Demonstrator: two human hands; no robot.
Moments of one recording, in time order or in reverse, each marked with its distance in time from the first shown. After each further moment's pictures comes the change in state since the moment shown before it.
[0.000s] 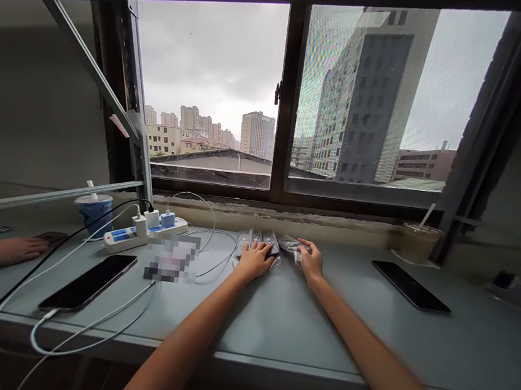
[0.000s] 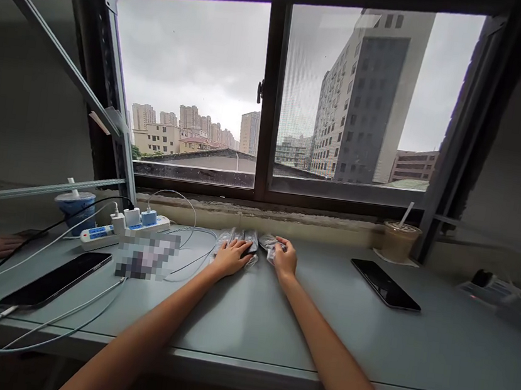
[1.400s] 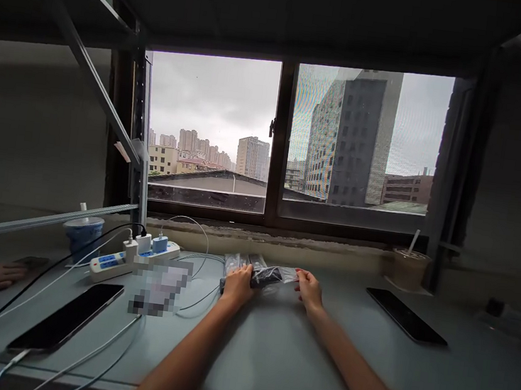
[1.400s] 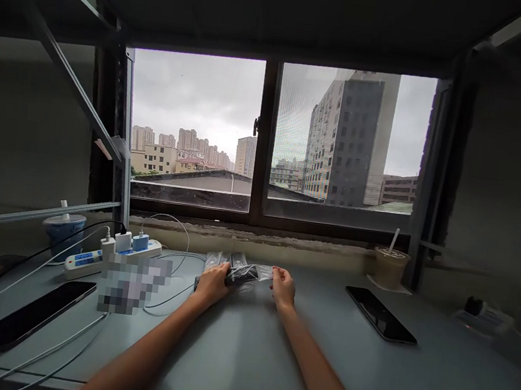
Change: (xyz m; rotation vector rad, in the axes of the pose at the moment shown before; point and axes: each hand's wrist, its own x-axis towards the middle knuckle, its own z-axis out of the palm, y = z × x) left_hand -0.011 -0.013 -0.019 0.100 0.122 -0.090; right_hand -0.004 -0.013 -0.010 -0.020 -0.025 0.150
